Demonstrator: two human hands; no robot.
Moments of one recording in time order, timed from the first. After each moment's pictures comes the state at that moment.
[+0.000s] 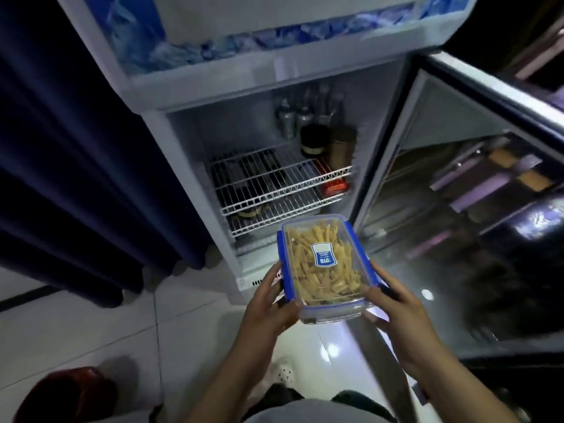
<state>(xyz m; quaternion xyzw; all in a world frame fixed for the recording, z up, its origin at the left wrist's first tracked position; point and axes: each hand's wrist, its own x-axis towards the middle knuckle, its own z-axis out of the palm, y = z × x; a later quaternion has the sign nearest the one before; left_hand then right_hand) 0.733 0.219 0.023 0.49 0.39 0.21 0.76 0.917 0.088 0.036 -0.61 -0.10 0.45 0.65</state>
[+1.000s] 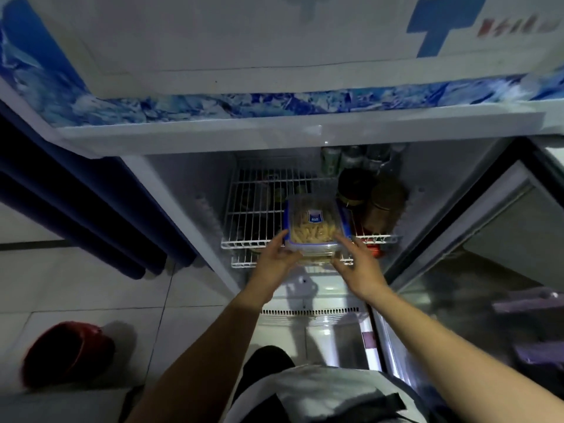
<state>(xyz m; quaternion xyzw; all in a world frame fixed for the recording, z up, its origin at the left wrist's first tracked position) 0.952 0.438 -0.062 0.46 0.50 0.31 0.66 1.152 0.364 -0.069 -0.72 -0.54 0.31 0.29</state>
